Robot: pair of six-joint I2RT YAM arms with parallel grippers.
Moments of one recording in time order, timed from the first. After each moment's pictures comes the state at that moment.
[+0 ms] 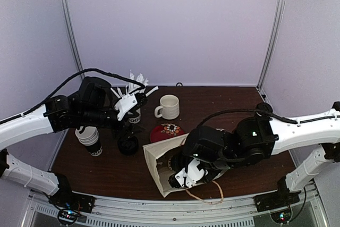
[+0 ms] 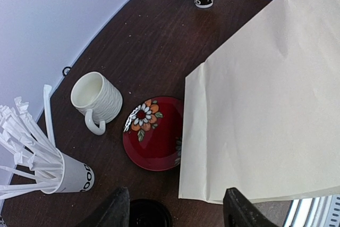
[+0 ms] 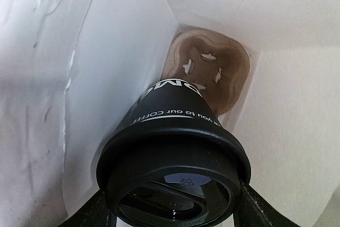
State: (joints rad) left arm -0.92 1.16 1.06 -0.52 0.06 0.29; right arm 1.44 1.49 1.29 -0.86 0.39 -0.91
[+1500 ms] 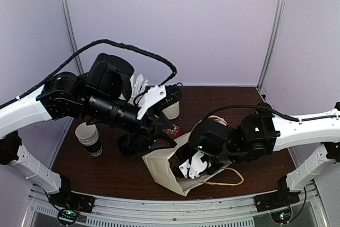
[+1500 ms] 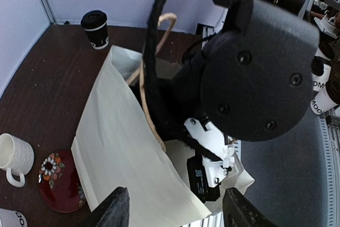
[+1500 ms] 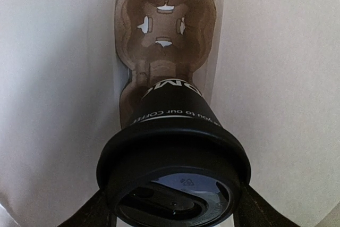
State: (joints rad) left arm -1.26 1.37 1.55 -0.75 0.22 0.03; right arm 1.38 1.44 1.24 -0.83 0.49 -0.95
